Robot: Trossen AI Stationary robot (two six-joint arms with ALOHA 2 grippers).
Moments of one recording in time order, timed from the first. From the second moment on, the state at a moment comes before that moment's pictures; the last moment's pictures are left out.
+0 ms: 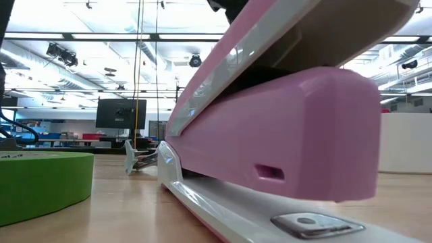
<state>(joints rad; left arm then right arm) -0.22 1.79 1.67 -0.66 -0.19 0.09 0.54 1.30 1.15 -0.38 0.59 0.32</state>
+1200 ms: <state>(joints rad) -0.22 1.78 1.67 -0.70 -0.18 0.04 0.48 1.29 1.15 -0.39 0.56 0.28</state>
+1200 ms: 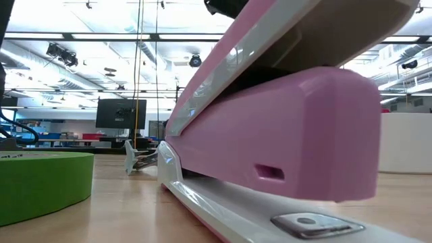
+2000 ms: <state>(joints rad) -0.24 1.71 1.67 -0.79 -0.20 -0.02 0.93 1.17 1.15 -0.94 0.37 1.05</state>
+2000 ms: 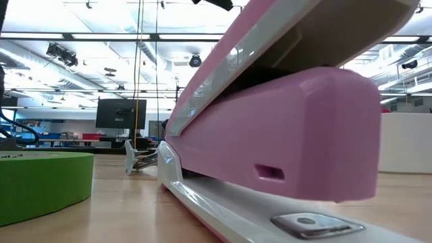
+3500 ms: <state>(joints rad) -0.24 1.71 1.67 -0.80 -0.20 -0.07 1.28 1.77 1.30 -1.55 0.53 2.24</state>
